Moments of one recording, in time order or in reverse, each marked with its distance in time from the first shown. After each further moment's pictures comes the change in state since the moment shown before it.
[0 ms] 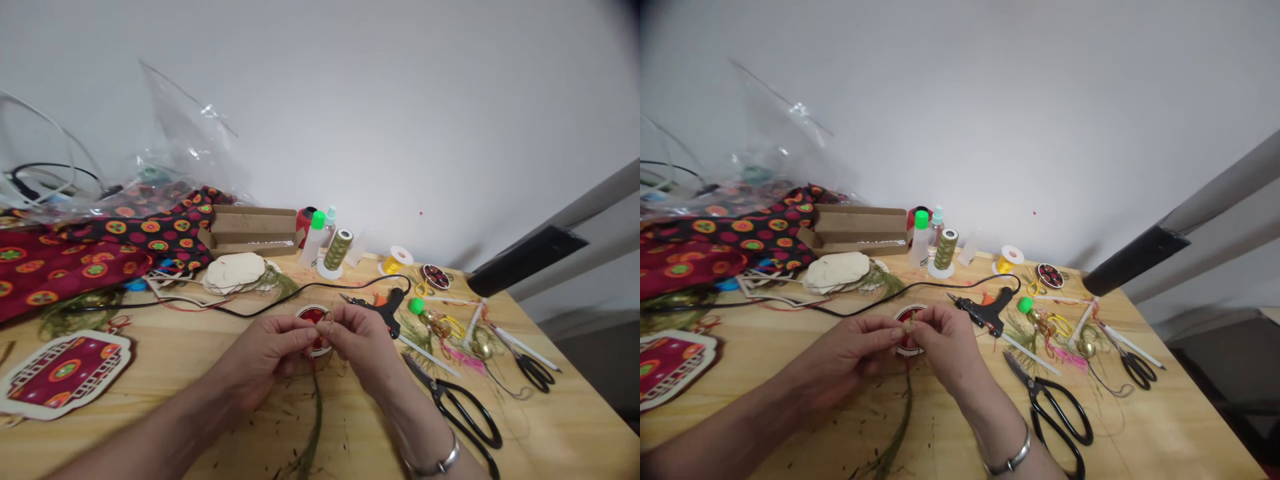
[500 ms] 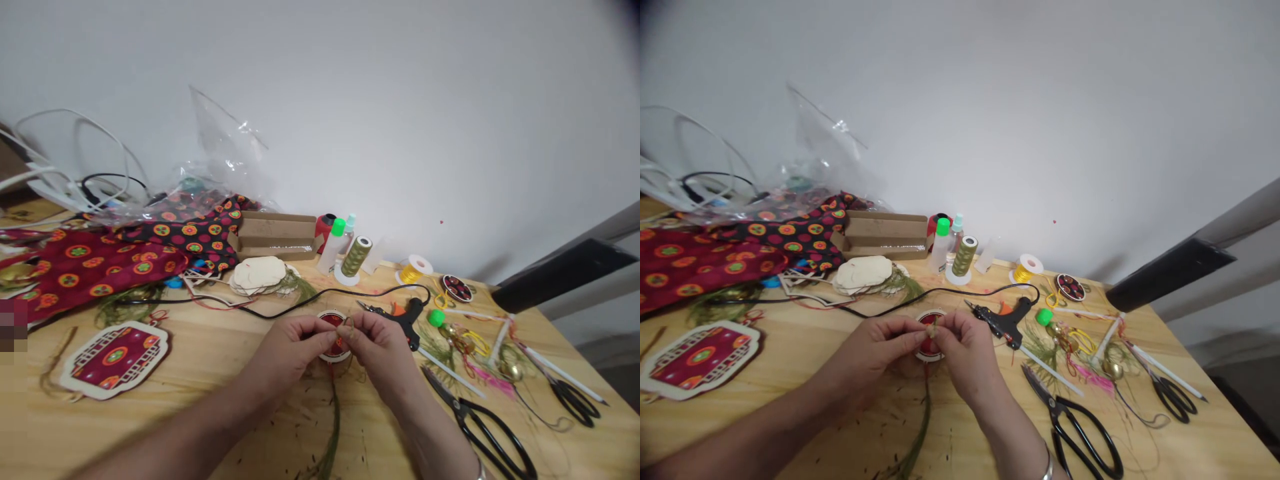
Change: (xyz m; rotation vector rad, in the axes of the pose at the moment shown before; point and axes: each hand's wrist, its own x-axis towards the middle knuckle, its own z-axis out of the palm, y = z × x) left_hand -0.002 -0.003 0.001 0.152 0.027 0.158; right_hand 0.003 0.009 -0.002 -0.148 0.015 -0.070
